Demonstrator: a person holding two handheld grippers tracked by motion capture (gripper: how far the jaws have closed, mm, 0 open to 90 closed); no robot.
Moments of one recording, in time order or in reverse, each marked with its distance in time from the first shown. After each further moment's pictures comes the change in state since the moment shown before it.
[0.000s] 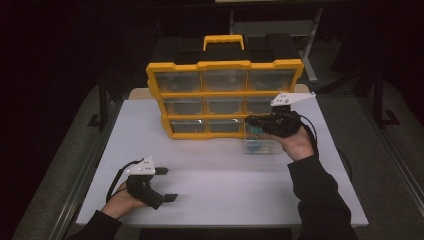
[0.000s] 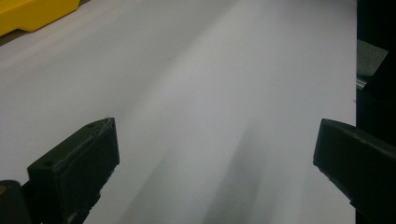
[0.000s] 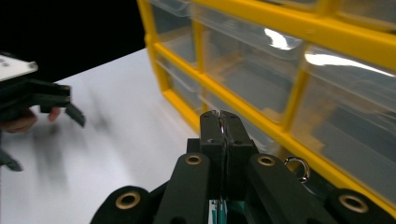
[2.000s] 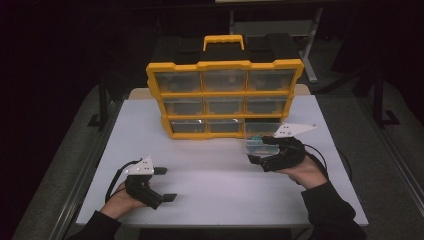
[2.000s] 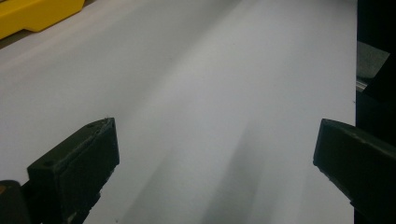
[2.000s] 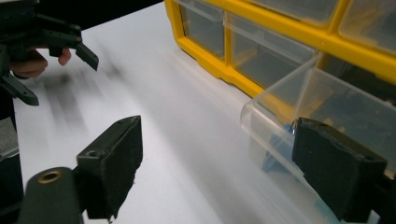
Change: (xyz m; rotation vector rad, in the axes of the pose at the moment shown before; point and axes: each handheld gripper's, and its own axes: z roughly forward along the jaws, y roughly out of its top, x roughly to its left) left arm 0.000 -0.001 -0.003 -0.008 0.005 -0.006; right arm 0.030 -0.065 -0.011 0.079 0.014 0.008
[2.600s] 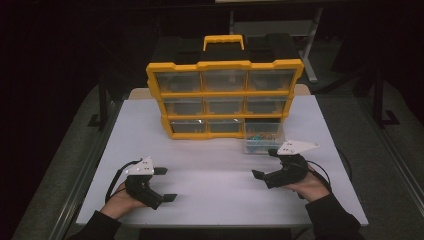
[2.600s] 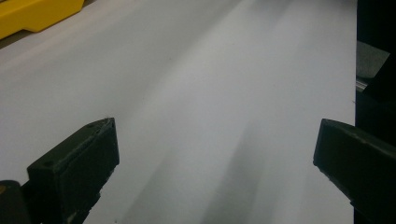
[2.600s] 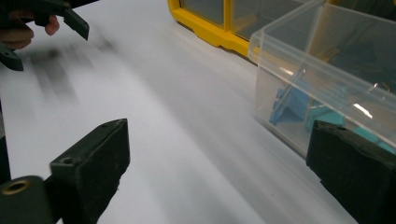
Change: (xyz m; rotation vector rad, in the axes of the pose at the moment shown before) left arm -0.001 0.000 0.000 0.001 0.001 -0.001; right arm 0.006 -0.044 0.002 0.006 -0.029 0.014
